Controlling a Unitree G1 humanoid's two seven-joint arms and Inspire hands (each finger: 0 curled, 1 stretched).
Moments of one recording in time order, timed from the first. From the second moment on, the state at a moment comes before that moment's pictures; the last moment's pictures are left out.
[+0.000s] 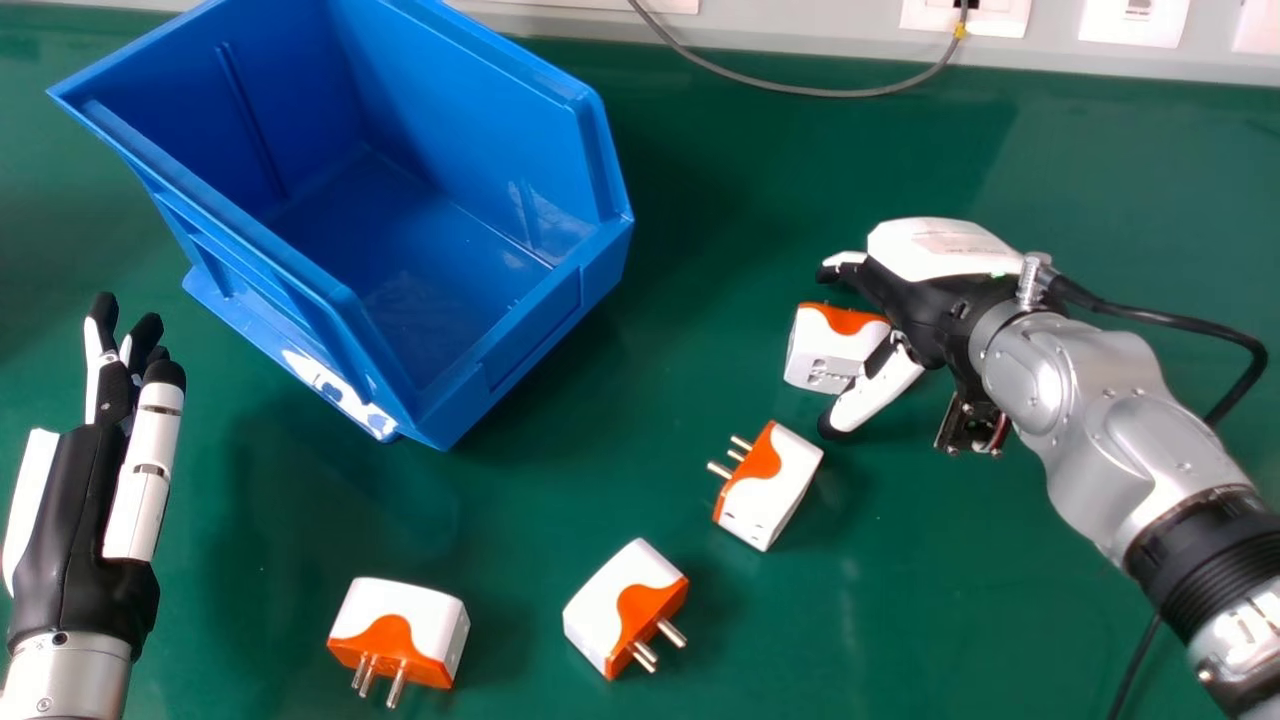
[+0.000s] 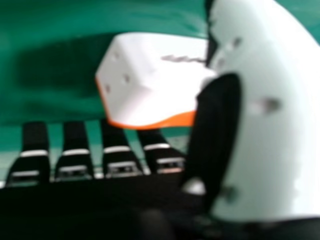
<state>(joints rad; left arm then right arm) 0.09 0.33 0.33 0.45 -0.16 -0.51 -0.22 -0.71 -0.41 0.50 0.67 -0.75 0.13 0.28</state>
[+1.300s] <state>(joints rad) 0.12 0.32 0.33 0.37 -0.16 -0.48 -0.22 -0.78 -0.38 0.55 0.79 -0.78 0.12 0.20</state>
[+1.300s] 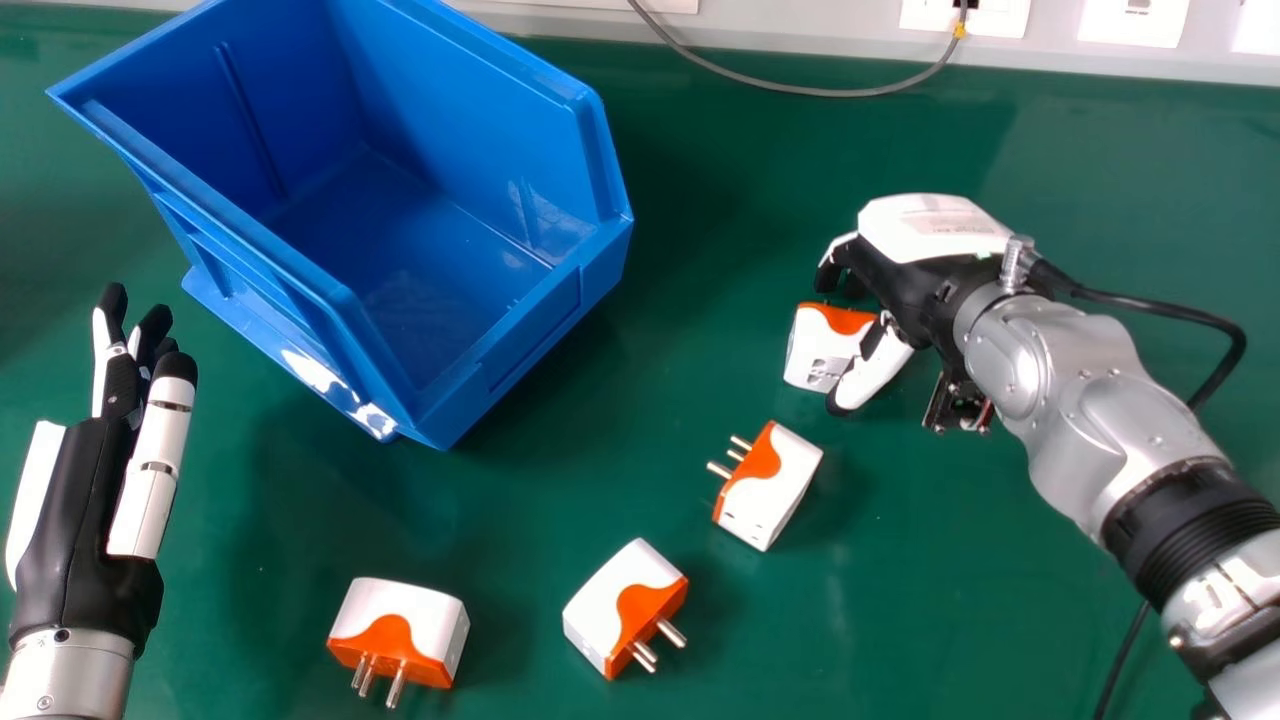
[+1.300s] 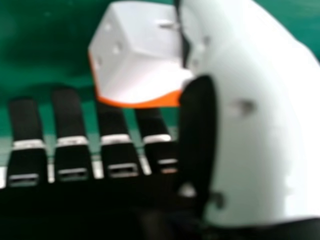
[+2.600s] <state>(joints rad) 0.14 0.32 0.33 0.32 -0.16 -0.42 -0.22 -0.76 -0.40 0.56 0.81 -0.83 0.03 0.01</state>
